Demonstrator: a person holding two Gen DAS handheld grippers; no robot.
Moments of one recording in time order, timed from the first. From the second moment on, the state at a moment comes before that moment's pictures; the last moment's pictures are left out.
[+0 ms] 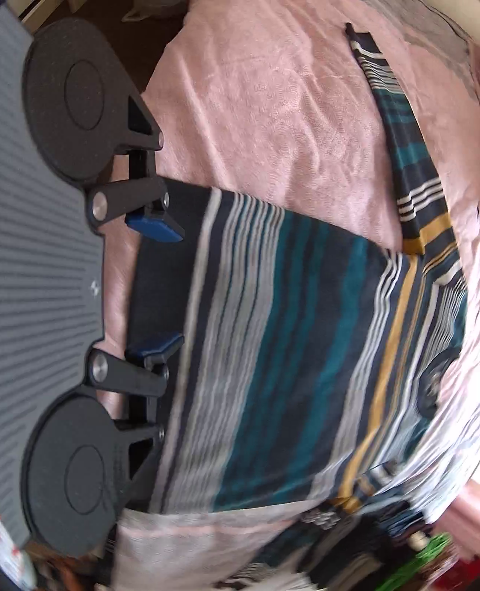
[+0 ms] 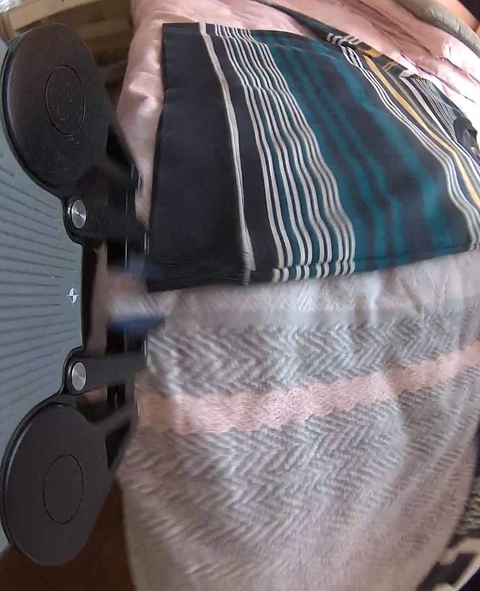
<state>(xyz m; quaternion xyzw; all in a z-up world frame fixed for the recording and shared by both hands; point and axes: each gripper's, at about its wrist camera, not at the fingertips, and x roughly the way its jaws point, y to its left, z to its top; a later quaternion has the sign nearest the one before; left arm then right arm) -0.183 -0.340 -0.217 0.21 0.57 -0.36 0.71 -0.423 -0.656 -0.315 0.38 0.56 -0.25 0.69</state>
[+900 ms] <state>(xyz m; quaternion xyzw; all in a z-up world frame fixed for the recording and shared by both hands) -0.248 -0.252 -0.070 0.23 0.41 -0.44 0.76 -0.364 -0.495 -0.093 0.26 0.44 -0.24 0.83</state>
